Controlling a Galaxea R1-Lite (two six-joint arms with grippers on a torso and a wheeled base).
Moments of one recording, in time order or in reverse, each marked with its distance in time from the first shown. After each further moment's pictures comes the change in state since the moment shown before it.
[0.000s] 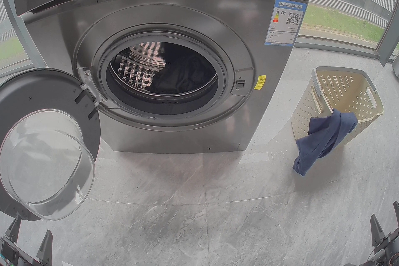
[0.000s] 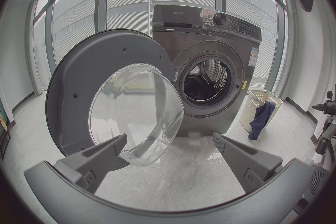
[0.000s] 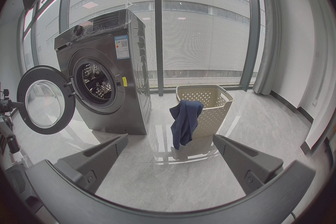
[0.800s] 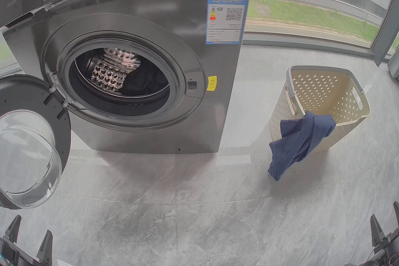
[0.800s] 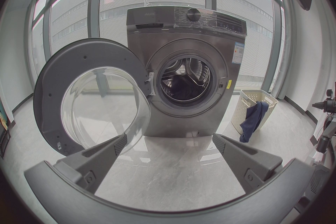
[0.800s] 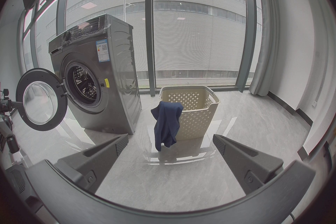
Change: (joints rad) left arm -0.001 0.000 0.000 -0.002 0.000 0.013; right arm 0.000 0.001 0.000 0.001 0.000 -0.001
